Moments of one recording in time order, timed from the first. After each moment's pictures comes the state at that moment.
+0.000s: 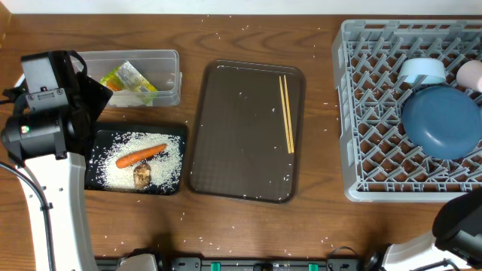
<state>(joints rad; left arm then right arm) 0.21 1.31 1.50 -1.16 -0.26 -0.78 -0.52 1.77 1.72 -0.58 0.14 0.20</state>
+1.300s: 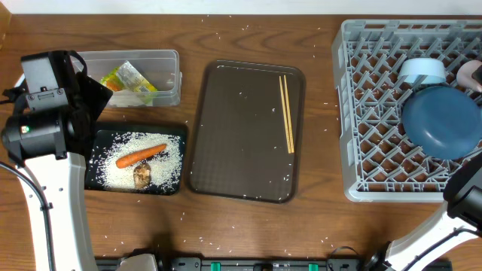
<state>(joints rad) 0.21 1.31 1.50 -1.16 -0.26 -0.78 -0.56 2.04 1.72 -0.52 0.12 0.25</state>
